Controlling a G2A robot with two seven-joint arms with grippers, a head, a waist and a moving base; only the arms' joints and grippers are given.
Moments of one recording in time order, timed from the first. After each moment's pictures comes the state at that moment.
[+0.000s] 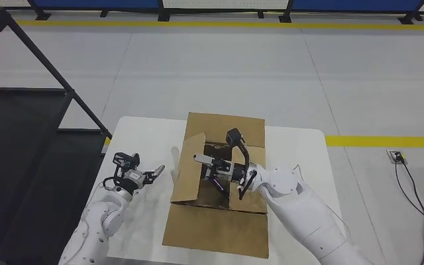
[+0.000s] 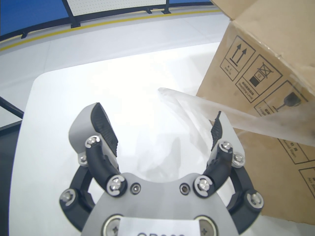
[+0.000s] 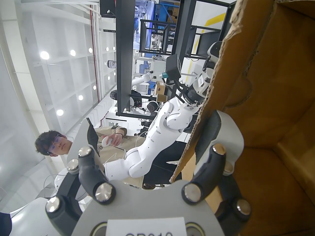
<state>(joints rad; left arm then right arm) 1.01 -1.15 -1.39 -1.12 1.21 -0.42 0.16 -0.63 -1.35 0.88 -1.15 0.44 -0.27 0.82</state>
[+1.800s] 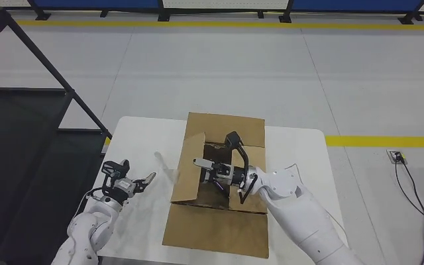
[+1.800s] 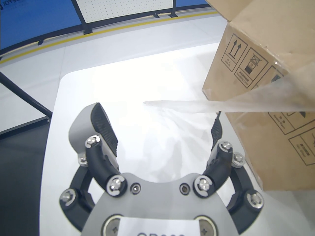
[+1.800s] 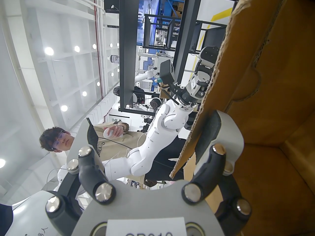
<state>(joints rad) 1.18 -1.12 -1.49 -1.29 1.28 -0.41 0.13 -0.67 -1.37 0.93 -1.15 0.42 -0.28 0.88</state>
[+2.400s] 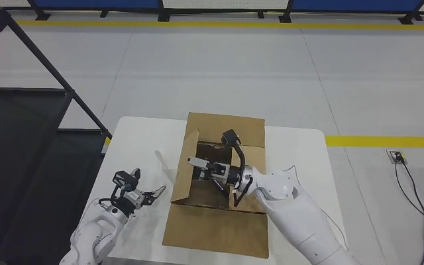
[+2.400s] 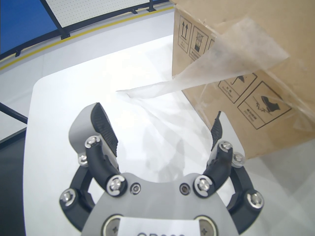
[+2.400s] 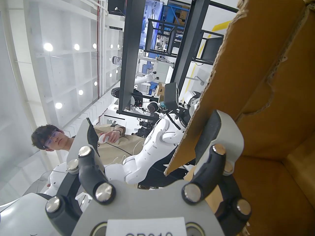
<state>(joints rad) 1.26 -1.11 -1.46 -1.41 1.33 -0.46 0.17 -0.68 -1.39 0.92 -1.21 0.35 -0.31 0.79</state>
